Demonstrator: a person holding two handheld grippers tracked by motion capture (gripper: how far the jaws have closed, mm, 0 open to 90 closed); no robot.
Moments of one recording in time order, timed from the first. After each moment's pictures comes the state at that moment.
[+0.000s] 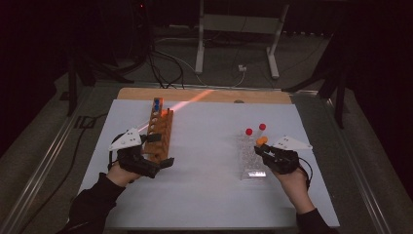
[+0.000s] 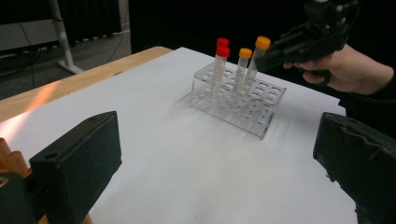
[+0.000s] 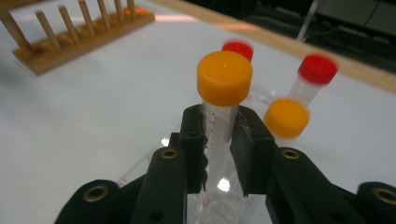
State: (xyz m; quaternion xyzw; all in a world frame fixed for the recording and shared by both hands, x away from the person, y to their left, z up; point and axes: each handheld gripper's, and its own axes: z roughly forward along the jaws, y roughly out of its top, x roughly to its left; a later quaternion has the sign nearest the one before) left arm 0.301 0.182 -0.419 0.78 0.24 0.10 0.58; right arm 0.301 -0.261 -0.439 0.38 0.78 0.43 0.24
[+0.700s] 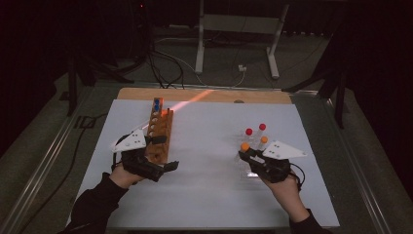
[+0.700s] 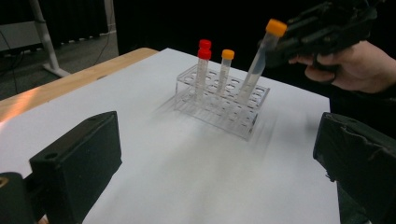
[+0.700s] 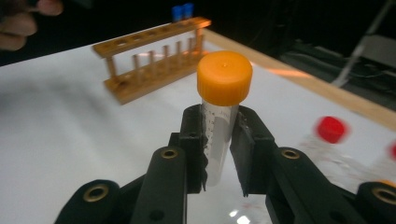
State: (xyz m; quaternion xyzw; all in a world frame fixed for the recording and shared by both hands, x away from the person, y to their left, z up) left arm 0.294 0.168 -0.413 0.78 0.21 0.08 0.58; right arm 0.270 -0.216 -0.415 0.30 0.79 0.49 0.21
